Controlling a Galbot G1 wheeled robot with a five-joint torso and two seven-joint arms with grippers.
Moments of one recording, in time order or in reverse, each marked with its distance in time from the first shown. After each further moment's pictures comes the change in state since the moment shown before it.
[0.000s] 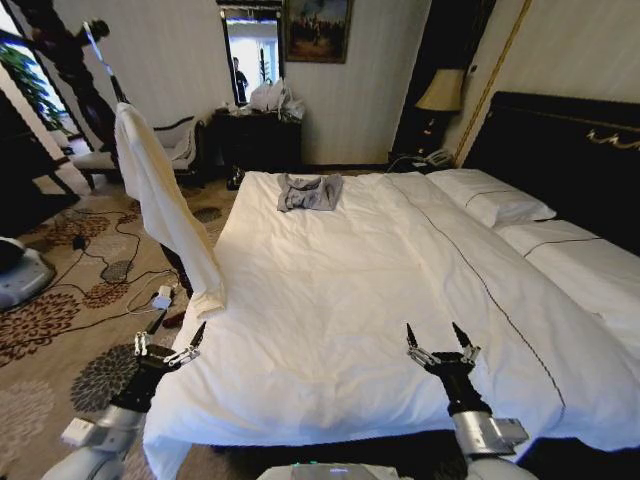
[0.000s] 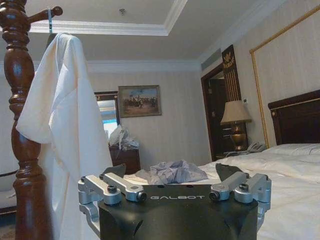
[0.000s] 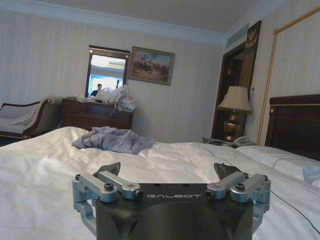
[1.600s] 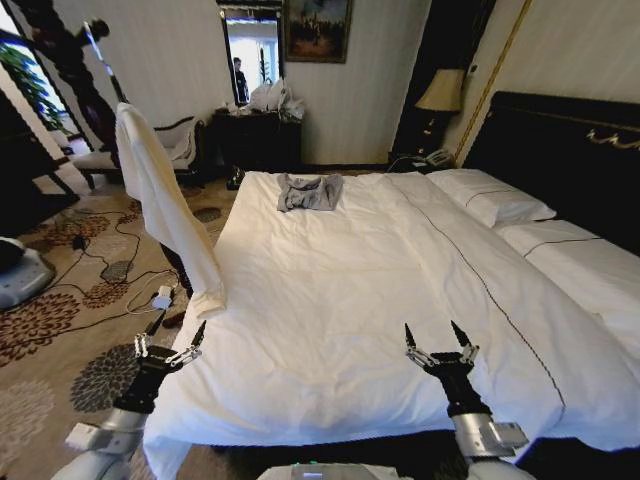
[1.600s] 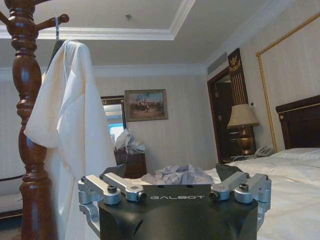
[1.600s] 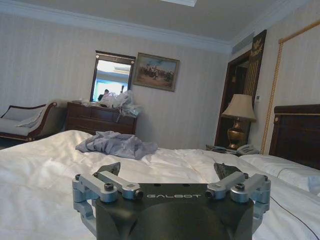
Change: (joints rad) left arm -0.018 -0.042 0.015 -0.015 0.042 0.004 -0.025; right arm -0.004 0.016 0.009 -0.003 -0.026 0.032 -0.032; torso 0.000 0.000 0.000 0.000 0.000
